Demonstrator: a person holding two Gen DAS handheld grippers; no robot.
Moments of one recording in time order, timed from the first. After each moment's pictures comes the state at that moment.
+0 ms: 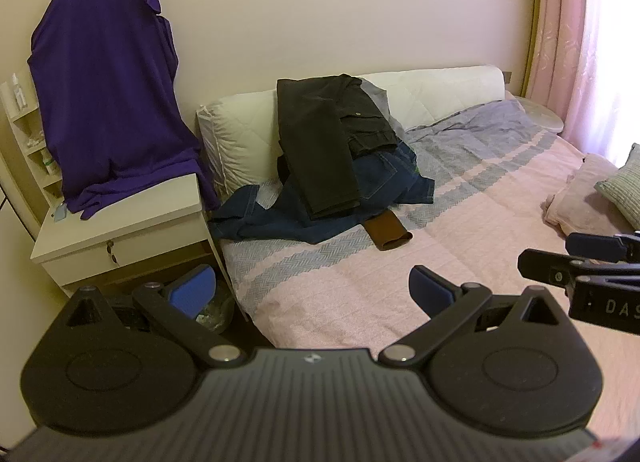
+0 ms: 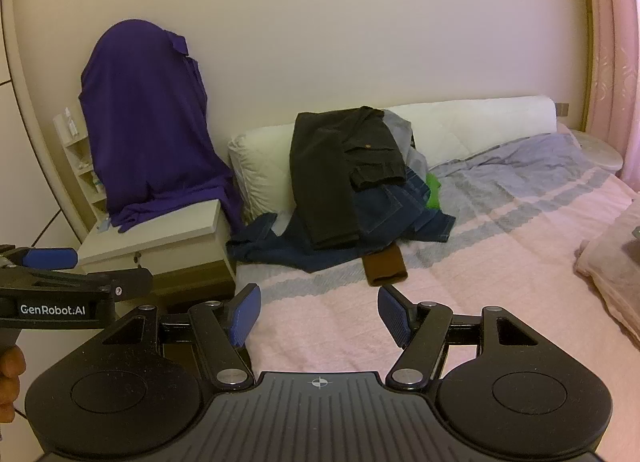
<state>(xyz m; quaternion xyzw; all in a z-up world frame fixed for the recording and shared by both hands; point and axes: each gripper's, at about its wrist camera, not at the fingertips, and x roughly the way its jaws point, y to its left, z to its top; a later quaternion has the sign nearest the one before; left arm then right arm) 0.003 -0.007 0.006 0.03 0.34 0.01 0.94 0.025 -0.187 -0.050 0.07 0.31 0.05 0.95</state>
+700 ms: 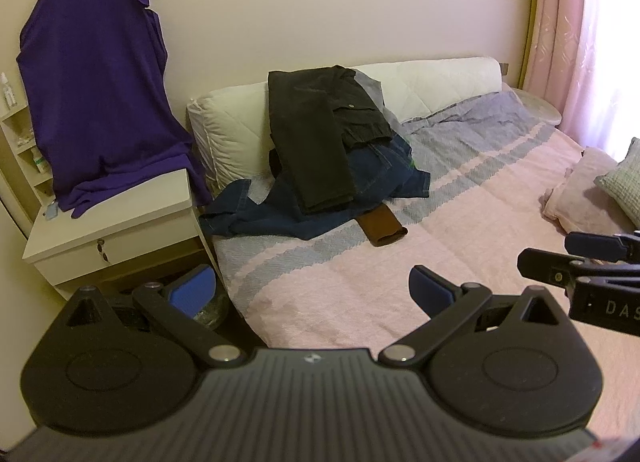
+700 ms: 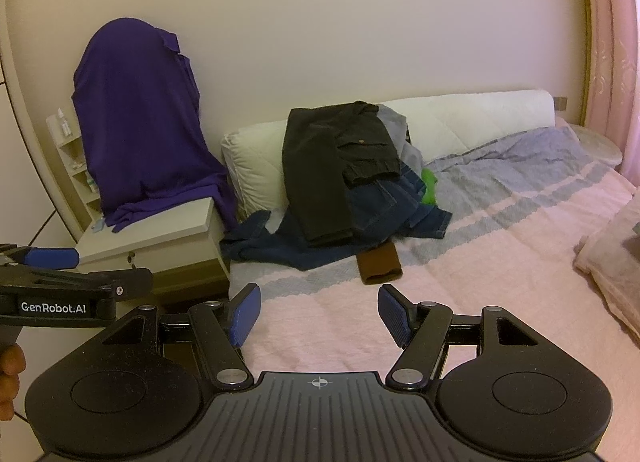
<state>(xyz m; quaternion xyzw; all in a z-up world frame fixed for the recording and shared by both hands) 0.019 -0.013 -0.004 0.03 0.35 -0.01 0.93 0.037 -0.200 -0.058 0.08 0.32 0.05 0.94</state>
